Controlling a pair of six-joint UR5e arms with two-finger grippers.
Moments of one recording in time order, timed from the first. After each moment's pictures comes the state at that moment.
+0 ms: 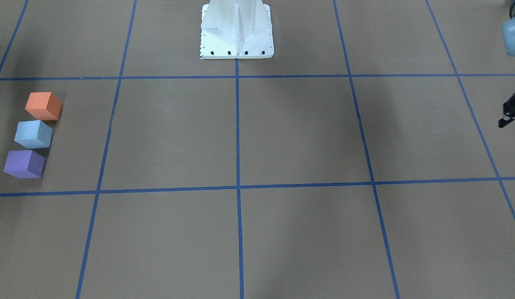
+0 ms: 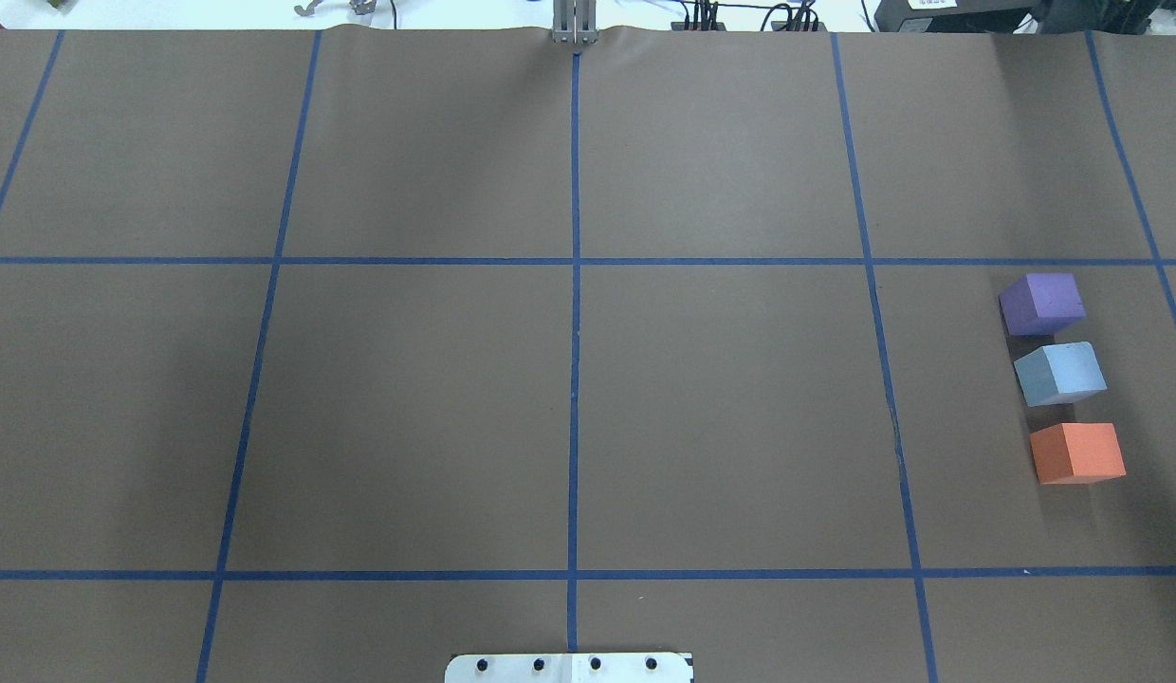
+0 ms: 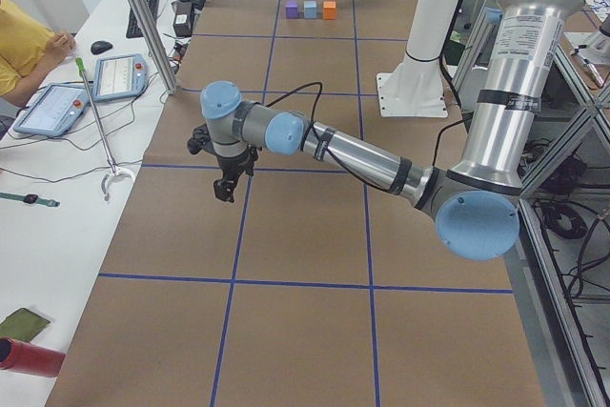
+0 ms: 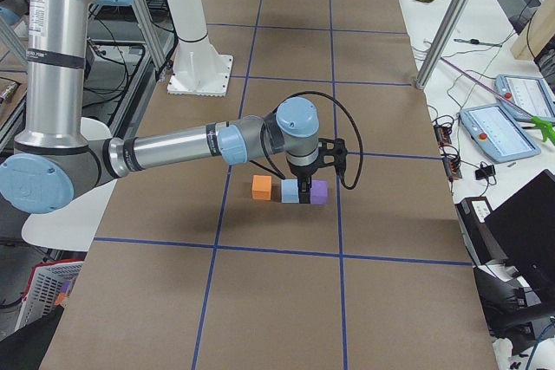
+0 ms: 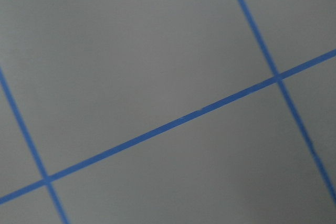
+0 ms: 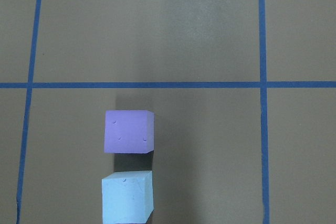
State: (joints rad) left arm -1.44 -1.77 -1.66 -1.48 -2.35 0.22; right arm 1.50 -1.68 1.92 -1.54 2.41 0.23
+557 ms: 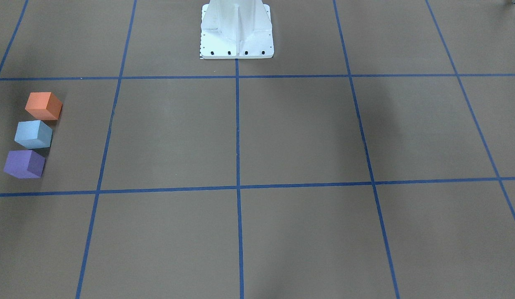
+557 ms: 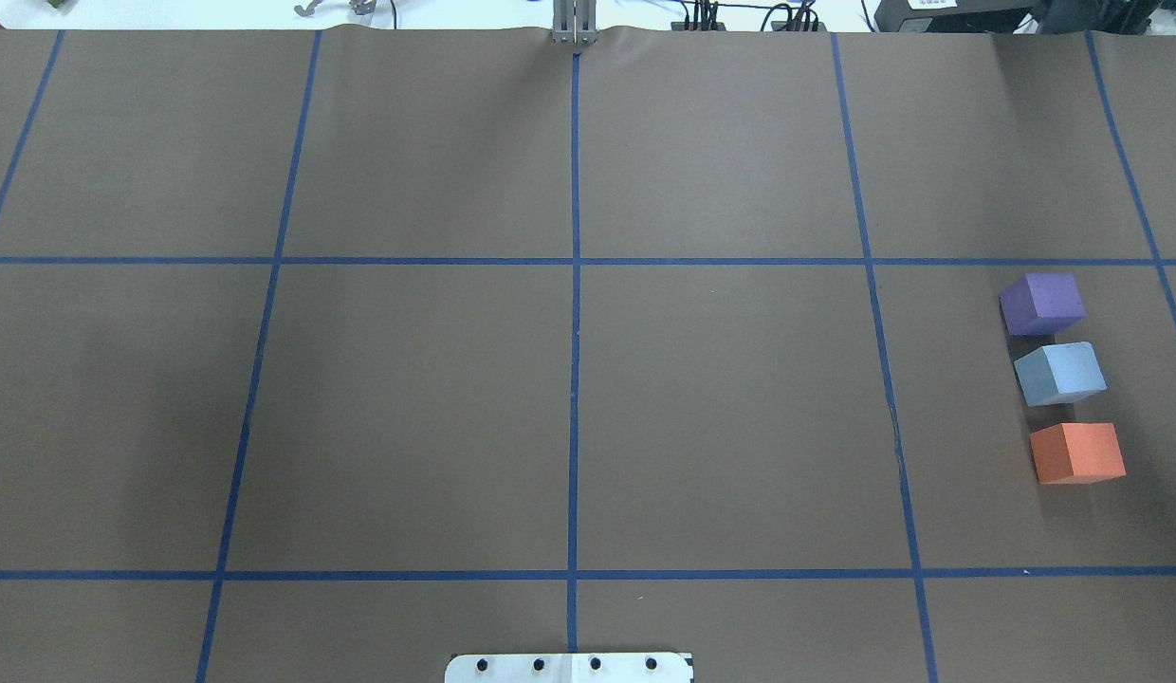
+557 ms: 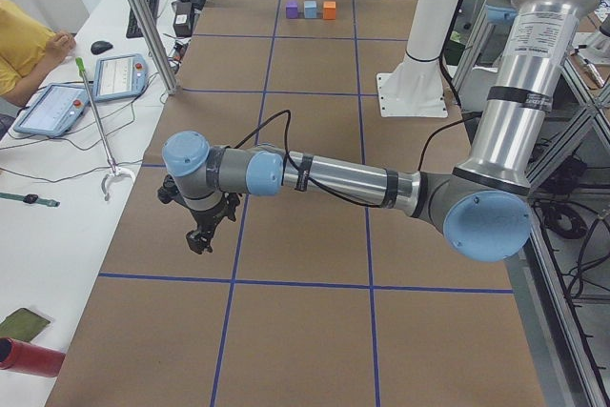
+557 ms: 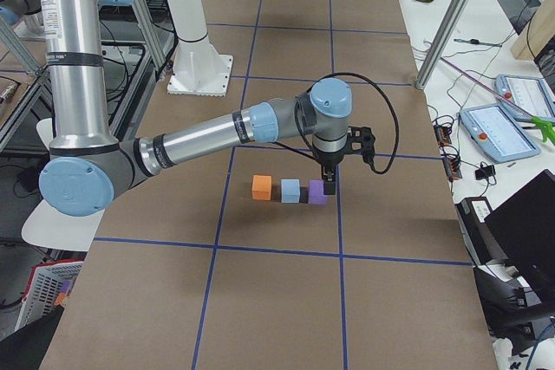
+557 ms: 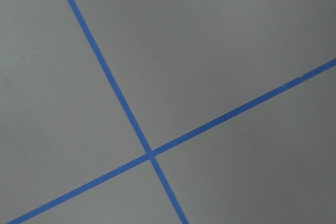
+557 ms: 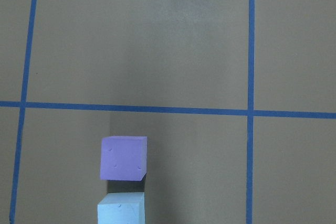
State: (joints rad) left arm -1.54 -1.81 -1.50 -1.48 -2.37 0.39; right arm 1.49 -1.52 1.87 -1.69 2.35 0.18
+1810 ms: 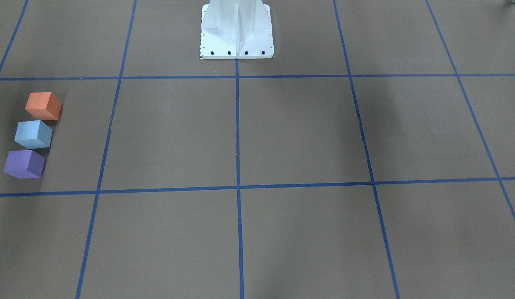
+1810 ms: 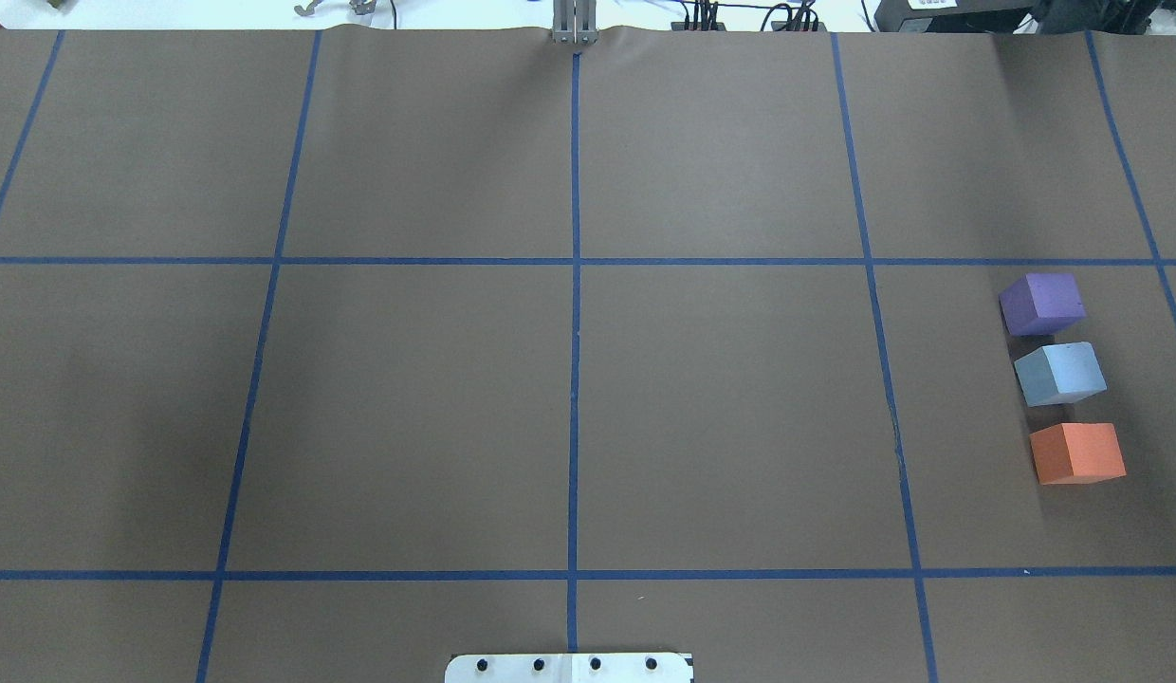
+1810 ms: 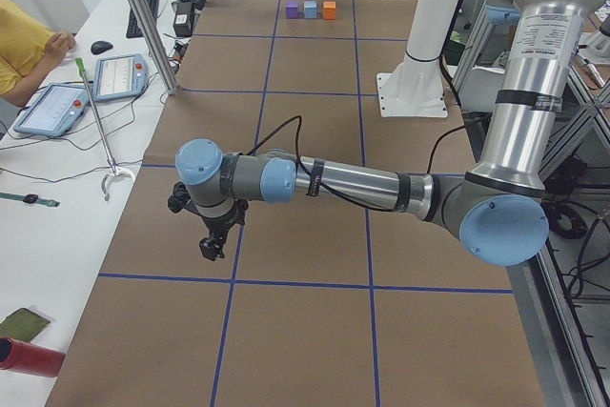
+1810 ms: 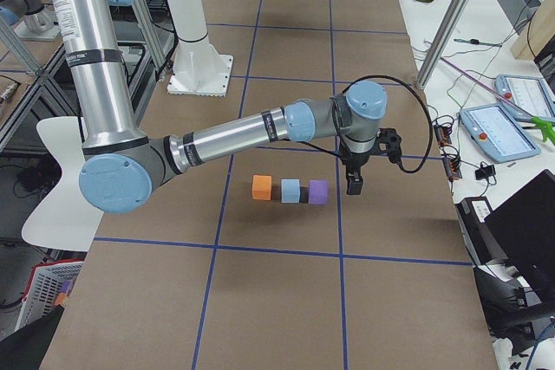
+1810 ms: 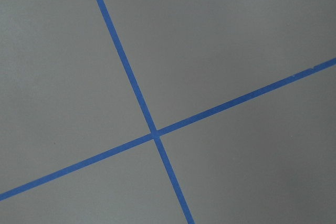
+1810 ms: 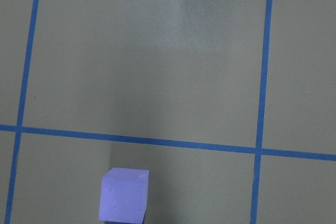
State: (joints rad) left arm -1.55 -1.75 -1.55 -1.48 -2.37 0.33; right arm 1.47 -1.37 1.69 -1.70 2.35 0.12
